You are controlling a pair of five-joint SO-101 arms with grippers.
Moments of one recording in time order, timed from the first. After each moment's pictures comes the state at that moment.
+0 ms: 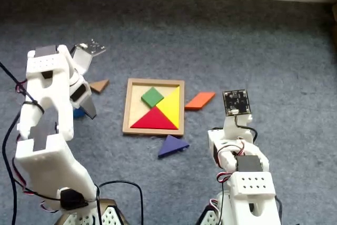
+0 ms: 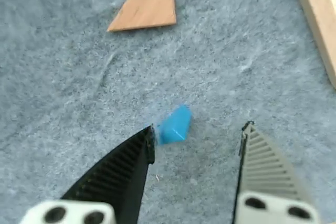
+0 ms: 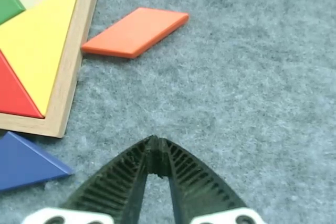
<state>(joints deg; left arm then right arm) -19.8 22.3 -3.5 84.4 -42.1 -7.4 -63.0 81.5 40.3 8.0</state>
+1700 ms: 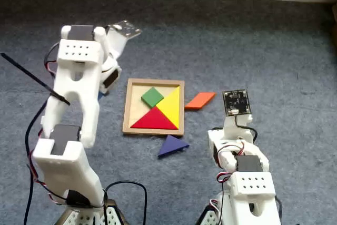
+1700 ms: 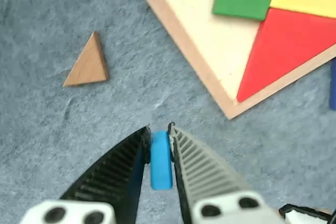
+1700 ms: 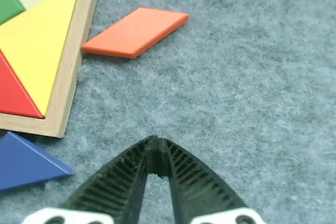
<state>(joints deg) -0.1 17.7 -16.7 97.9 -25.7 -7.4 -63.0 81.5 40.3 8.0</state>
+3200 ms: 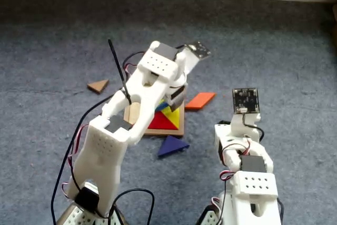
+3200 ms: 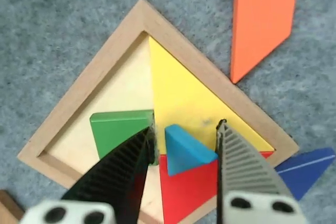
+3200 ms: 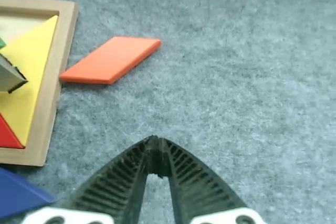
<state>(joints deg) 22.0 41.2 -31.7 88.3 -14.5 -3.3 -63.0 81.5 35.6 8.0</state>
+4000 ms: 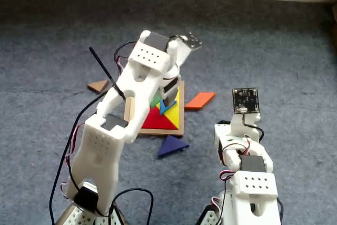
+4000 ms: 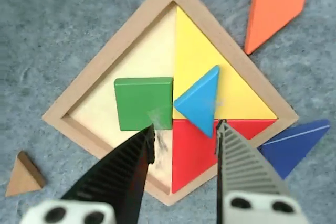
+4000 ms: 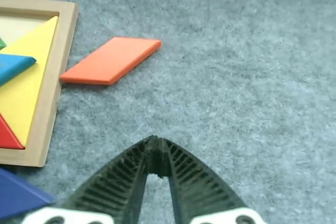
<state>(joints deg) 19.4 41.1 -40.6 98.9 -14.5 -3.3 -63.0 81.5 35.5 8.0</state>
